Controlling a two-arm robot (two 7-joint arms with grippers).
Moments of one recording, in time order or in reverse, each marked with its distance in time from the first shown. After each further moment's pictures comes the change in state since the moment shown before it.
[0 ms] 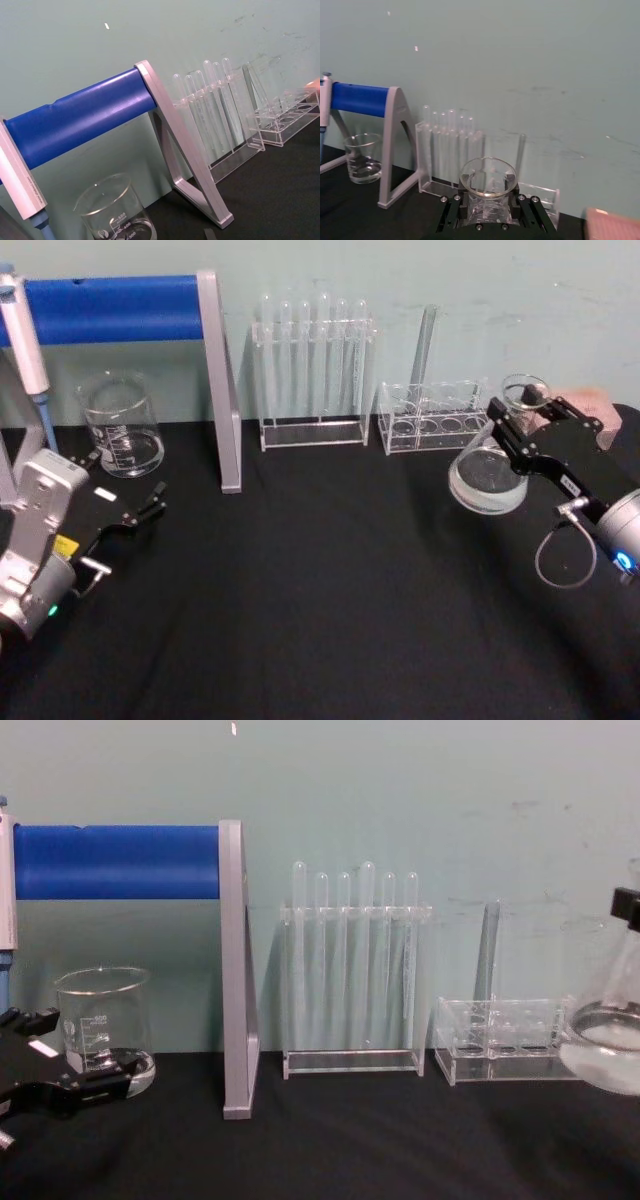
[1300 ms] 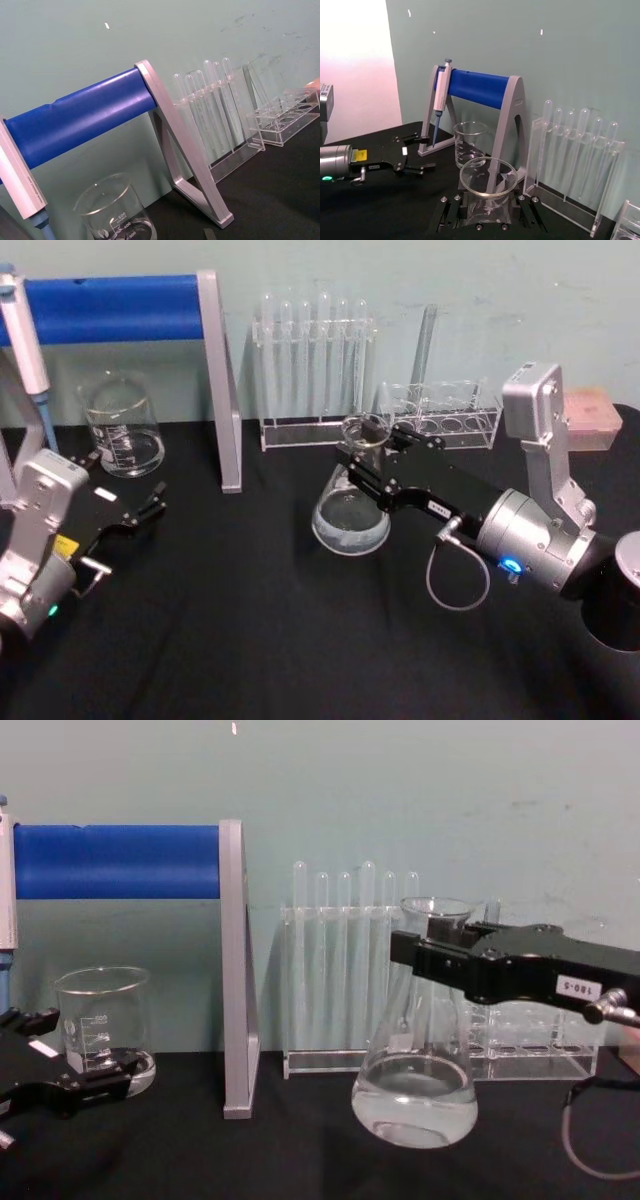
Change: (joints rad) left arm 0.000 0.000 0.000 0.000 0.000 0.000 0.000; right arm 0.184 -0.036 -0.229 0.124 0.023 0.037 0.255
